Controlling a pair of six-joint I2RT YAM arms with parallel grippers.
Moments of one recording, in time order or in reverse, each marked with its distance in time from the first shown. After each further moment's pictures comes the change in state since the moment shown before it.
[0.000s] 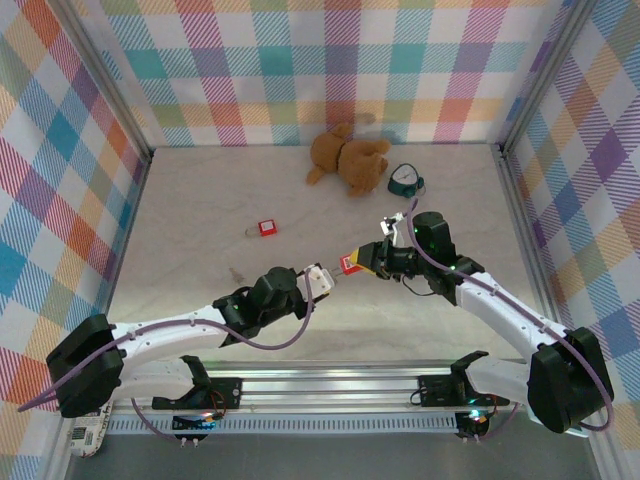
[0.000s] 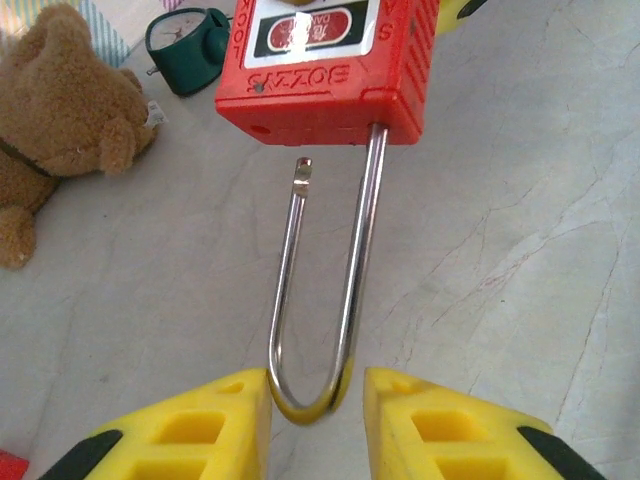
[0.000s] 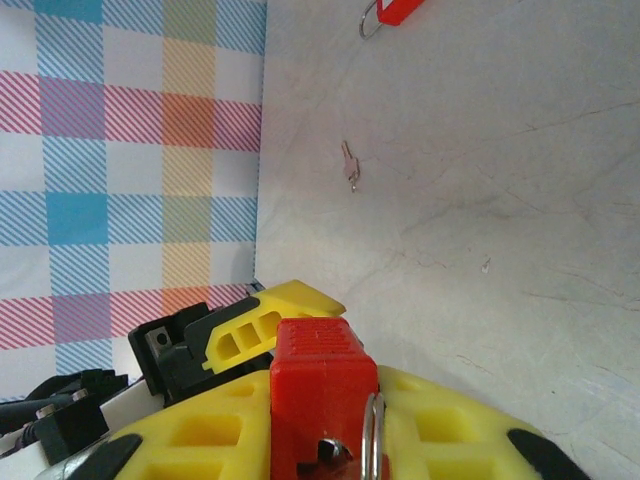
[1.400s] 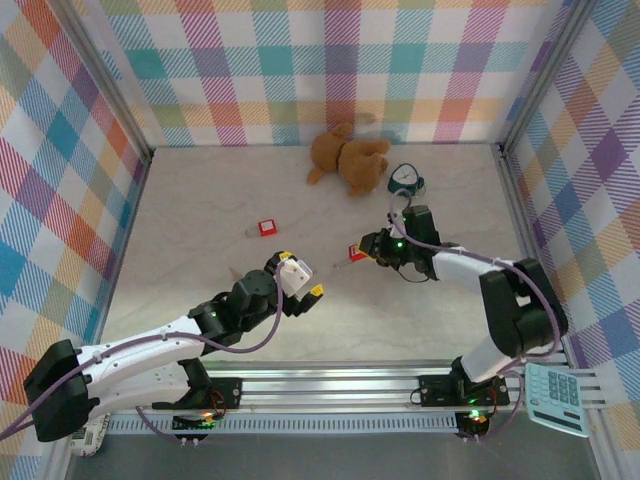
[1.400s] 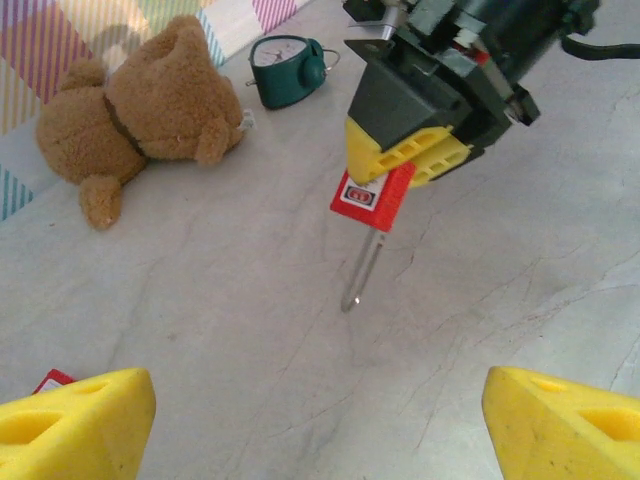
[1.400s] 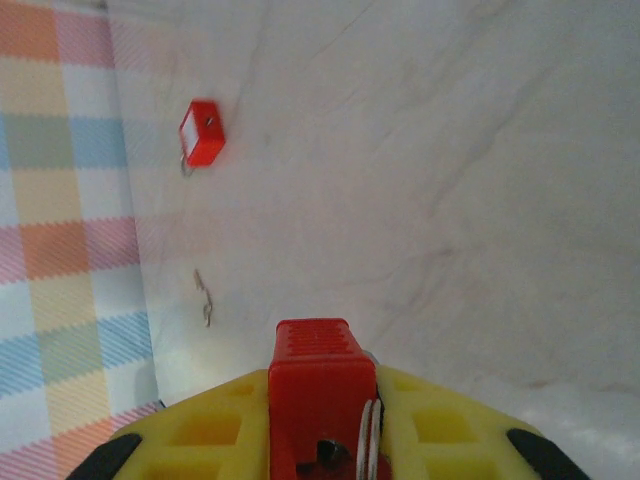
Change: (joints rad) left arm 0.022 -0.209 -0.049 -0.068 -0.099 -0.133; right arm -0.119 0.433 0.061 0.197 0.151 -0.035
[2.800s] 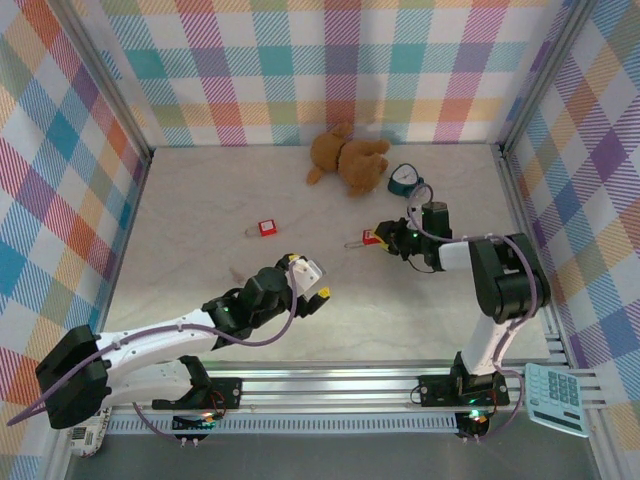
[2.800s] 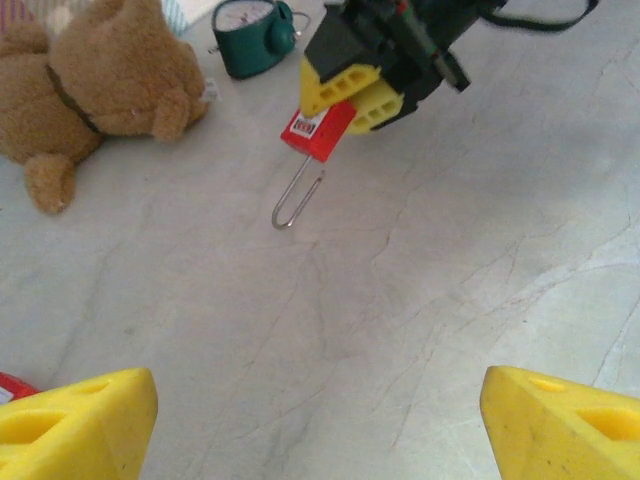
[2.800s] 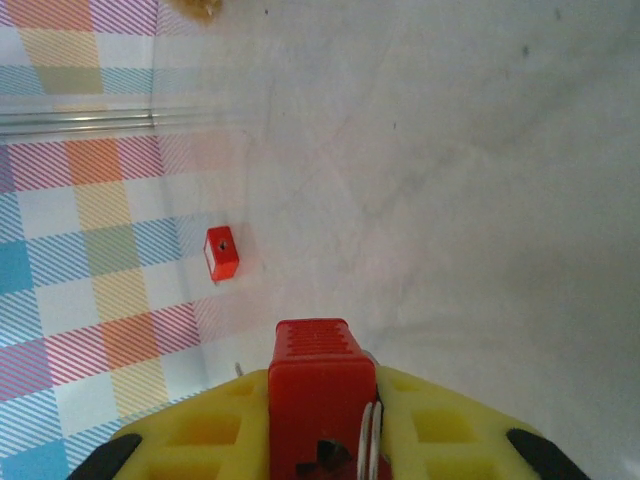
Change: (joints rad) left arm 0.000 0.133 0.024 0.038 0.043 -0.014; right arm -0.161 0.159 -0.023 0.274 -0.106 0.156
